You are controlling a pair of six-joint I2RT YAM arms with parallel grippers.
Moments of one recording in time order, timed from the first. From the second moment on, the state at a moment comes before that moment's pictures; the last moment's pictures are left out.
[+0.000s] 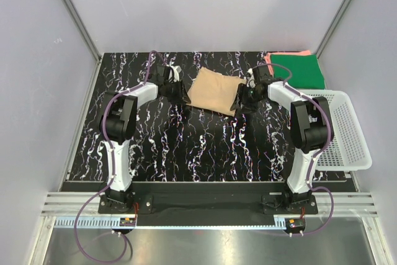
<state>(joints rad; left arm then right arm) -0.28 2.11 1.46 -0.25 0.46 -0.40 0.22 1.95 1.36 -0.51 -0.40 0.43</state>
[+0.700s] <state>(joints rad) -0.28 2.13 1.47 -0.29 0.44 -0.39 0.22 1.99 1.22 -0.31 -0.45 0.43</state>
